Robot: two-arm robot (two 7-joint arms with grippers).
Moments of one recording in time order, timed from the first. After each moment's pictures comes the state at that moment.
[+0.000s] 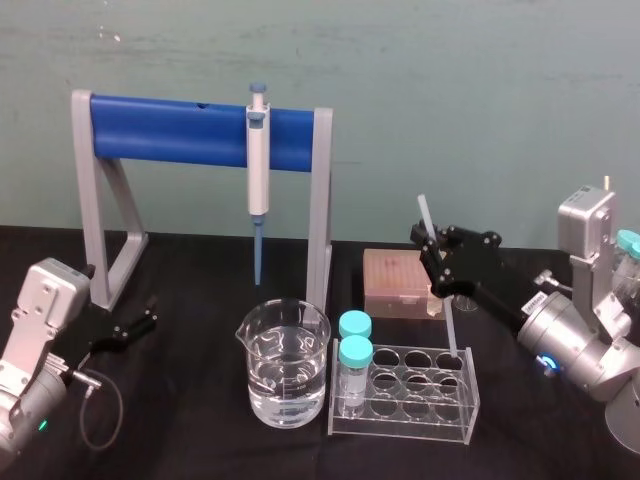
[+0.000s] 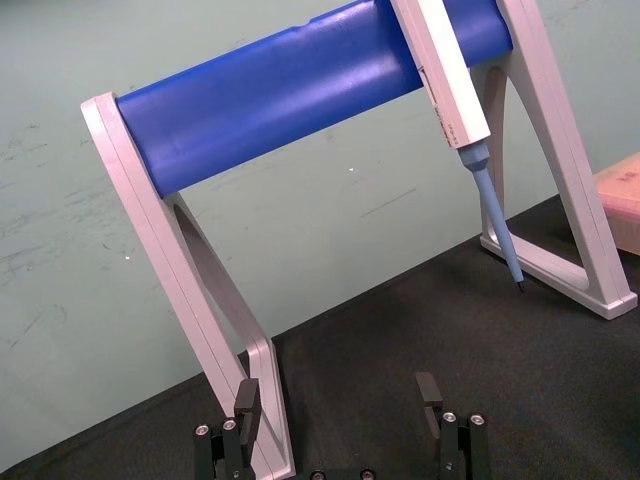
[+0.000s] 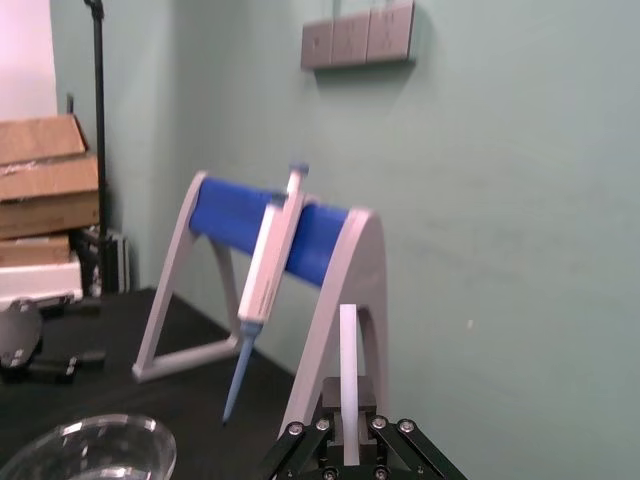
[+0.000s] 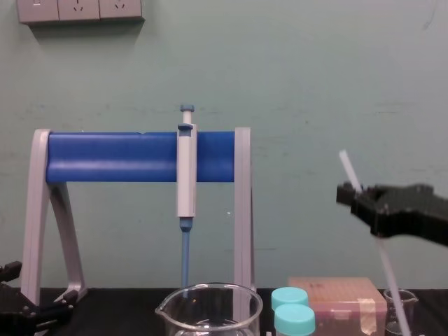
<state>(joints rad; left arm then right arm) -0.20 0.60 0.45 -1.41 -0.25 -0.12 0.03 0.31 0.42 -0.35 -1.39 0.40 -0.18 0.45</state>
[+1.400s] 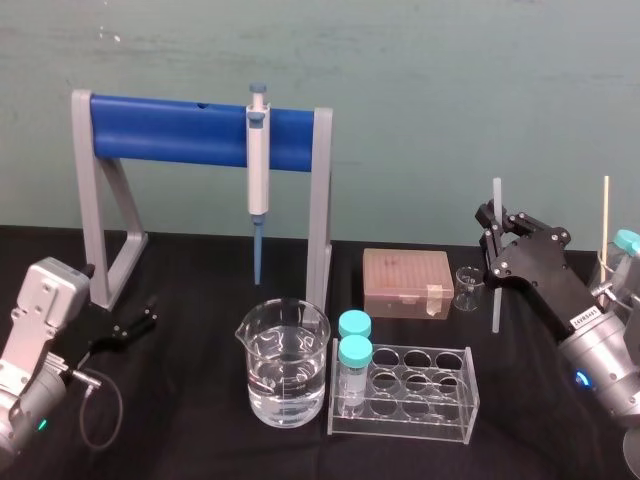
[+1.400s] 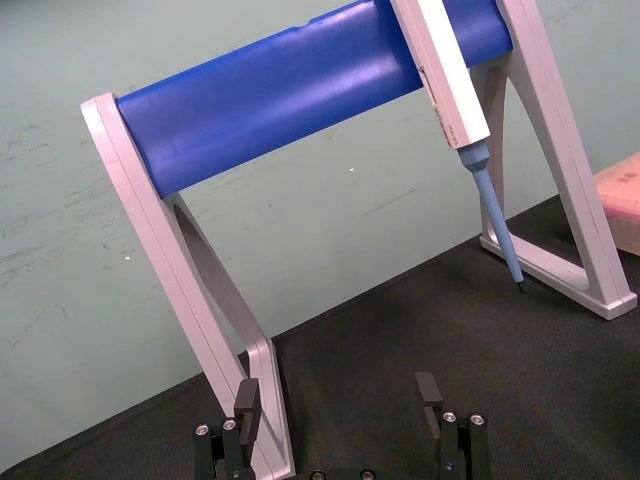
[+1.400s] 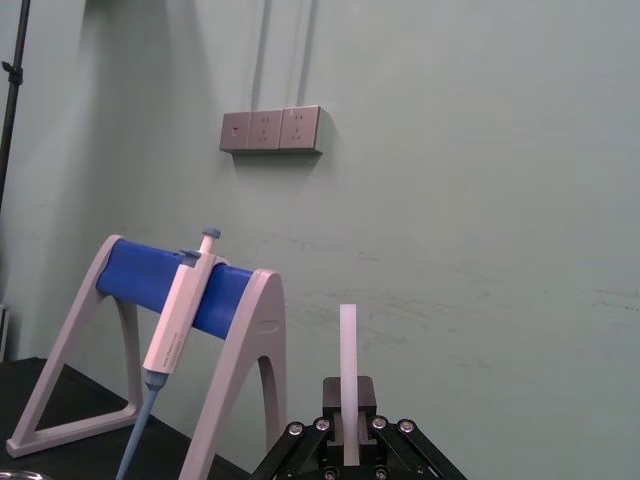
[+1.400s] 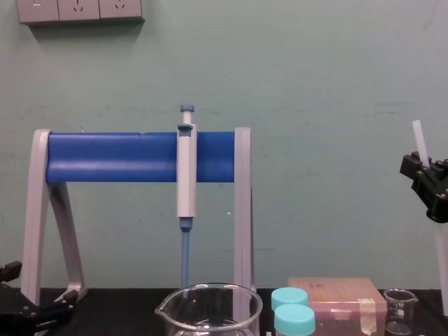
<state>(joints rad) -0.20 0.60 0.45 -1.41 -0.25 -0.12 0.03 0.20 0.35 -0.19 -1.39 0.30 -0.45 0.37</state>
